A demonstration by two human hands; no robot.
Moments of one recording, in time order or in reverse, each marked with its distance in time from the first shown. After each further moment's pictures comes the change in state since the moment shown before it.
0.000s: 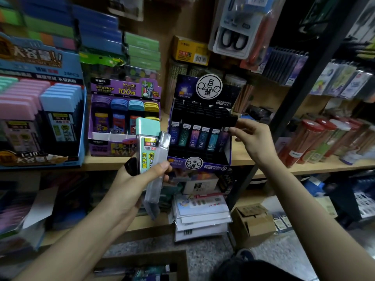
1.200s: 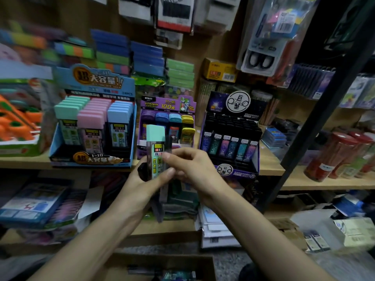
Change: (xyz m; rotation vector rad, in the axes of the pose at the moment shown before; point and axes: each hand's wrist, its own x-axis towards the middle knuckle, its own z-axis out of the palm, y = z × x) left_hand -0.043 0.048 -0.027 0.064 0.132 0.154; right_hand -0.089 -0.150 0.135 0.565 -0.481 0.327
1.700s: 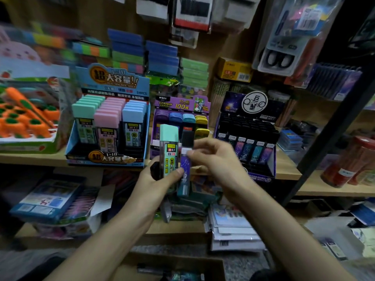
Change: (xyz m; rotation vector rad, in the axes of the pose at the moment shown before) left_hand 0.005 -0.001 -0.005 0.085 0.123 -0.048; right_hand 0.008 -0.010 -0.012 -0.050 0.075 -0.068
